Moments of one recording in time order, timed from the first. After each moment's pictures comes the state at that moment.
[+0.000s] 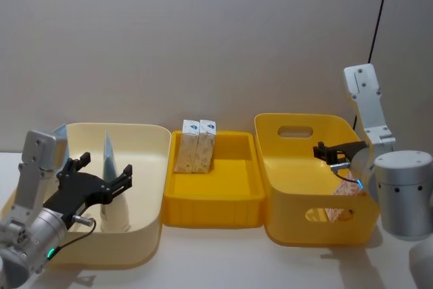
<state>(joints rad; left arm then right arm) -0.47 0.29 0.33 -1.28 -0.33 0.01 -0.19 0.63 0.16 -0.23 -1.39 0.06 0.80 -0.16</state>
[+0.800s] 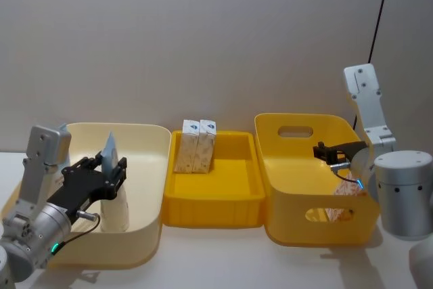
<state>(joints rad) -0.50 0.27 0.33 -1.25 -0.34 0.01 -0.21 0.63 0.16 -0.23 -1.39 0.06 0.80 -0.16</state>
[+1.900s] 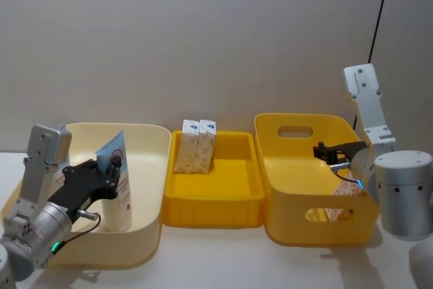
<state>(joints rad) -0.50 0.27 0.33 -1.24 -0.34 0.01 -0.21 0.63 0.16 -0.23 -1.39 0.06 0.80 -0.16</state>
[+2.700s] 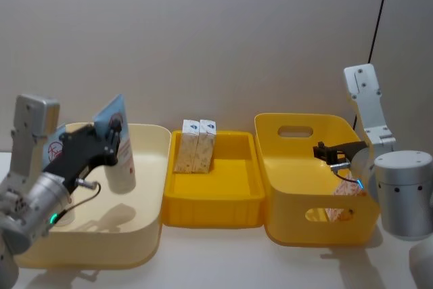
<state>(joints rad) -0.52 0.26 0.30 -1.29 -0.34 -0.05 -0.24 0.63 0.16 -0.23 -1.39 0.06 0.80 -0.16</state>
